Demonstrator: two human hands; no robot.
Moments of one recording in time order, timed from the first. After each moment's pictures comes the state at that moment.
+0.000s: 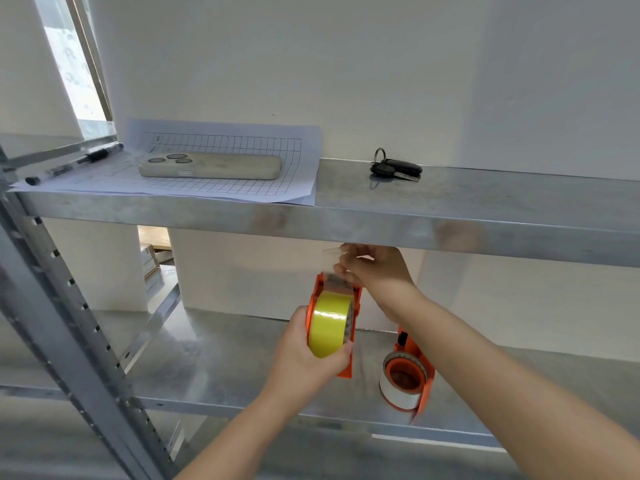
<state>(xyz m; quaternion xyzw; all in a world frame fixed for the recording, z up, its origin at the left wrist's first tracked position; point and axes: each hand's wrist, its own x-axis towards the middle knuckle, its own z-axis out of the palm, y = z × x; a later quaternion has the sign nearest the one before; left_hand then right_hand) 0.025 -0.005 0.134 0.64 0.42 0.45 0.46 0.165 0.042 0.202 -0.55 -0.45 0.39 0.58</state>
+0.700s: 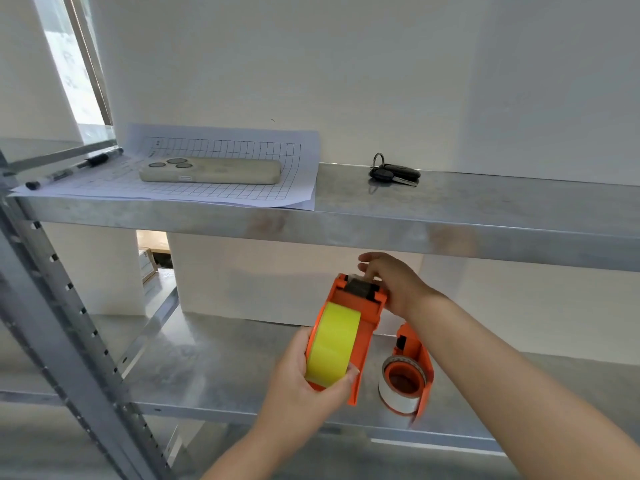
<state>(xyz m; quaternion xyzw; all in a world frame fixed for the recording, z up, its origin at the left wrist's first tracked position) 0.015 -0.038 0.140 0.62 0.38 0.47 0.51 0.195 0.063 0.188 -0.60 -0.32 0.51 0.53</state>
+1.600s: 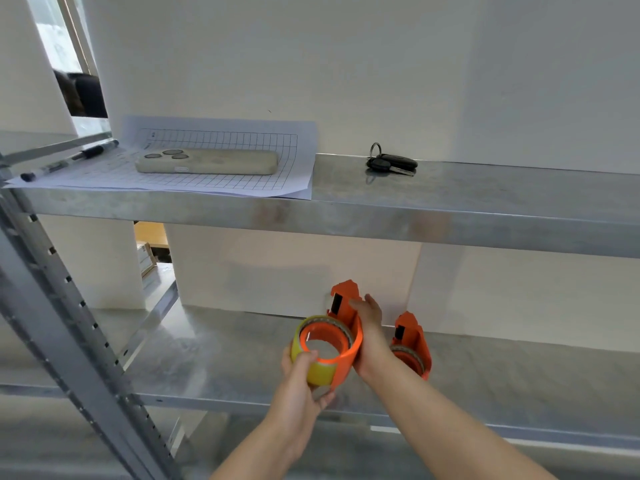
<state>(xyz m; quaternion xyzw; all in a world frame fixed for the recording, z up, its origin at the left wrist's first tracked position) 0.031 -0.017 0.076 0.29 0.42 0.44 0.74 0.156 0.032 0.088 -0.48 -0.17 0.56 0.65</state>
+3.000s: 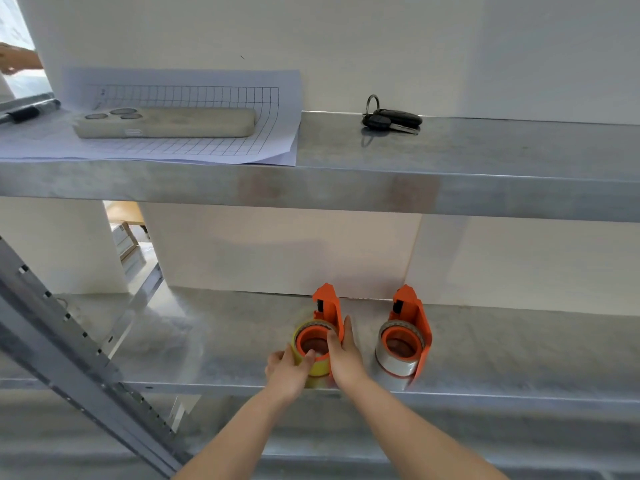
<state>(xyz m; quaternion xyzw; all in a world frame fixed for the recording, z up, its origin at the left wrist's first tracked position) 0.030 0.043 -0.007 0.58 0.66 0.11 0.46 0.141 0.031 -0.014 -0.71 -0.36 0.43 0.42</state>
